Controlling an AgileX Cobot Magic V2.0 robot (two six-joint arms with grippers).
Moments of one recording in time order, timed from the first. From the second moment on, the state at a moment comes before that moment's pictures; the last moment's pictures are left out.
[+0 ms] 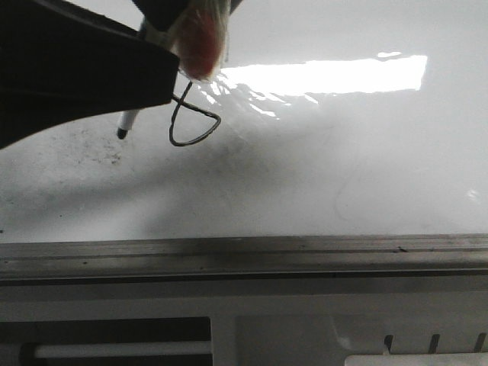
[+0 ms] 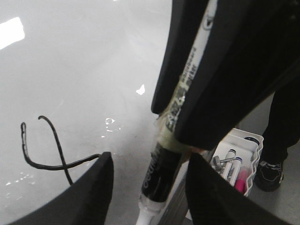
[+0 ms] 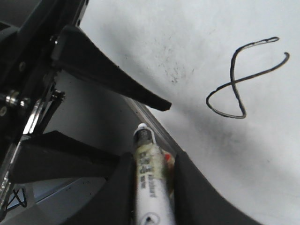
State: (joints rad) left arm -0.83 1.00 -0.40 0.45 -0.35 -0.25; right arm 0.96 1.30 -1.24 -0.06 0.86 0.15
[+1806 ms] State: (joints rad) left arm -0.67 1.00 -0.40 -0.36 -0.04 -0.26; right arm 0.96 1.30 -1.24 -0.05 0.87 0.15
